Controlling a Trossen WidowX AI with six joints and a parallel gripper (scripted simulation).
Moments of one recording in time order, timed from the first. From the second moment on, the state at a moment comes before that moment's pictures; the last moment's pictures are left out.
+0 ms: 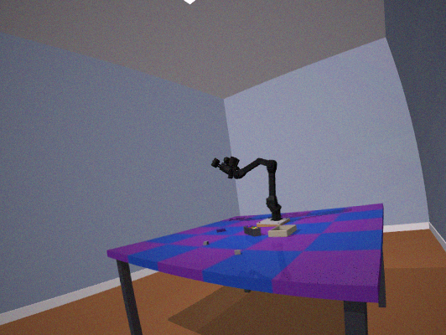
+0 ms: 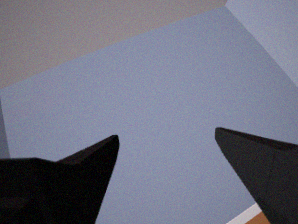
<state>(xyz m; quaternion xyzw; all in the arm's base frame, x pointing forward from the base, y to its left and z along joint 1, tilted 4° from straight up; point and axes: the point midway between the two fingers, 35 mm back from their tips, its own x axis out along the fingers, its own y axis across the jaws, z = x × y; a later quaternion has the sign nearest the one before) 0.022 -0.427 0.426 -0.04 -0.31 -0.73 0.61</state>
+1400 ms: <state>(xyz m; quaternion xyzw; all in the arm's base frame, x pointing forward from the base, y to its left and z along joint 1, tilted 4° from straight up) 0.339 -0.169 0.136 -0.65 0.44 0.28 0.54</state>
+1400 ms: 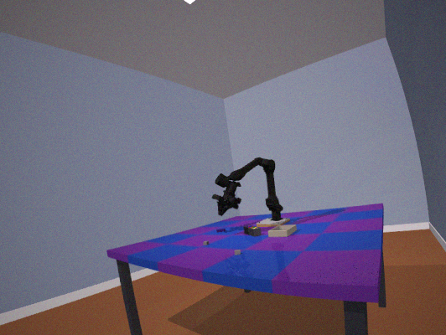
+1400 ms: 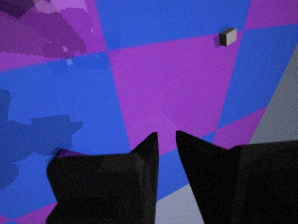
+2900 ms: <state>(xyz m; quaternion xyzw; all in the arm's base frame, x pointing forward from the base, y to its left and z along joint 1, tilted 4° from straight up) 0.293 -0.025 0.082 -0.69 0.17 0.66 0.23</state>
